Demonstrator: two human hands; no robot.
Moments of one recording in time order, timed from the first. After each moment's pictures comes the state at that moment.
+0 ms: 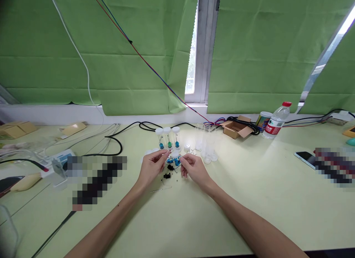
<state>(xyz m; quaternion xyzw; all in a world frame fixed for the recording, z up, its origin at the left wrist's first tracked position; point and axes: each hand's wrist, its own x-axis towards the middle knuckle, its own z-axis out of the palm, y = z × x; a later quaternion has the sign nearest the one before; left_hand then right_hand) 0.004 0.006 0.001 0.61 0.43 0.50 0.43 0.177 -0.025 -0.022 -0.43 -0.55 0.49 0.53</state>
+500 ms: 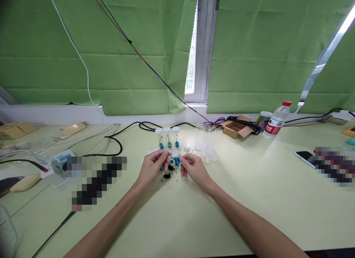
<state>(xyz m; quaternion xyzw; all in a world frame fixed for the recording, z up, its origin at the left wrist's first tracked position) 0.003 0.005 0.002 0.60 0.36 0.49 0.51 0.177 -0.025 -0.022 -0.43 -0.55 0.49 0.53</state>
